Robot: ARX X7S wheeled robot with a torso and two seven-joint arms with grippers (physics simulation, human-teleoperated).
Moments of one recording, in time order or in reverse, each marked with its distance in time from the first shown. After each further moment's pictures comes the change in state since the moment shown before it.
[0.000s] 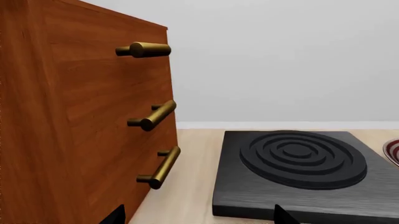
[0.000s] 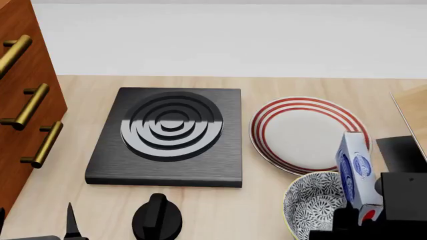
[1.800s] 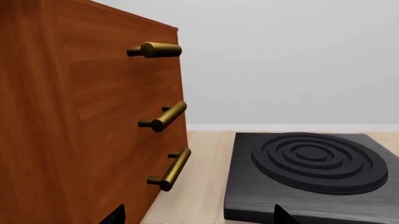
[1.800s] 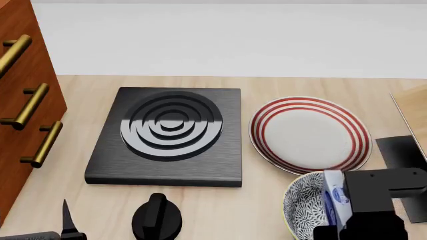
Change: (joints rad) left arm -0.031 -0.016 0.024 -0.062 -0.005 0.042 -0.054; right arm 0.237 -0.080 0.000 0.092 0.386 0.528 0.431
